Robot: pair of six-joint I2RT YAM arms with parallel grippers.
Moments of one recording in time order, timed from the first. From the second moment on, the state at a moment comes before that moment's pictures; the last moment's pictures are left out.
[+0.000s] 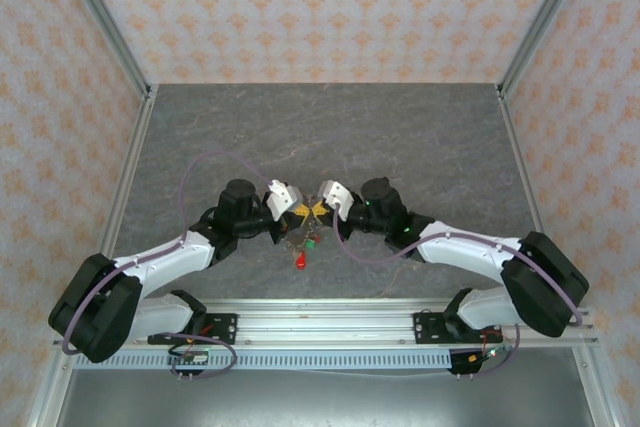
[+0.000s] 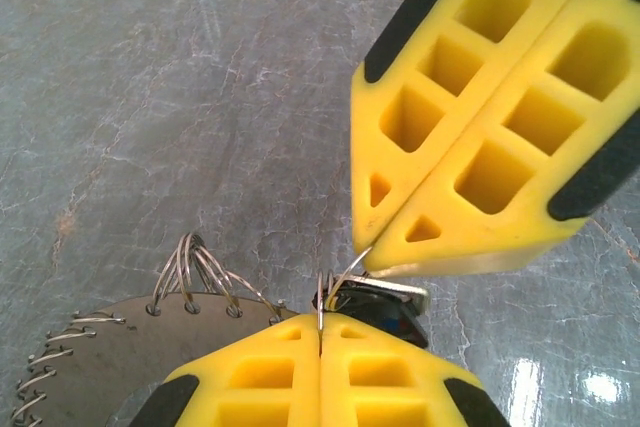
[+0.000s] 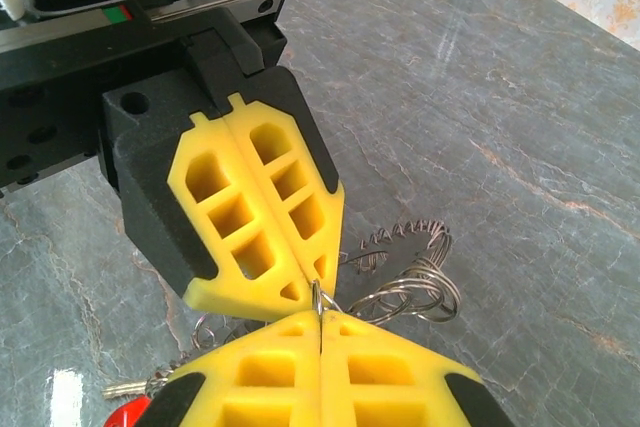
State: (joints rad) left arm -0.50 1.21 0.45 0.29 0.55 0.19; right arm 0.80 1.33 0.62 0.30 -0.33 -0.24
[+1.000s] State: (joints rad) left arm -0.50 1.18 0.45 0.29 0.55 0.19; right arm 0.79 1.42 0.67 0.16 -0.25 -0.18
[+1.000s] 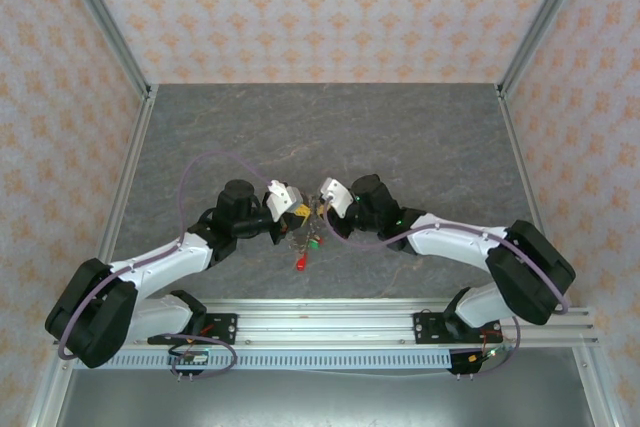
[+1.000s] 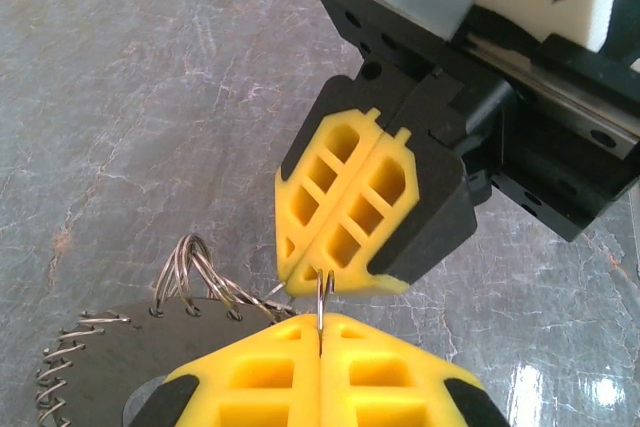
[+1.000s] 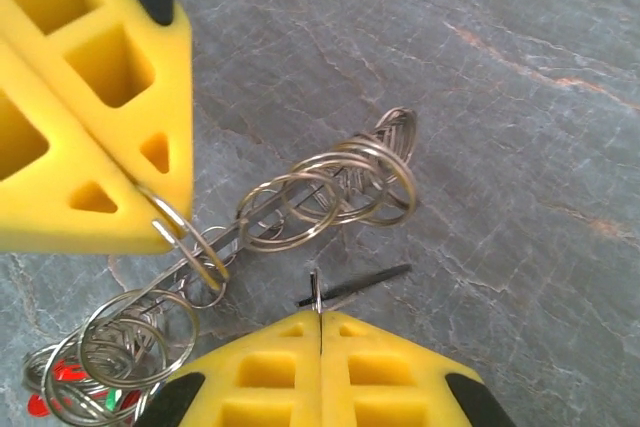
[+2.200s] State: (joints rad) left arm -0.50 0.81 0.31 0.11 0.38 0.18; right arm 0.76 1.56 0.67 0.15 -0.25 -0.03
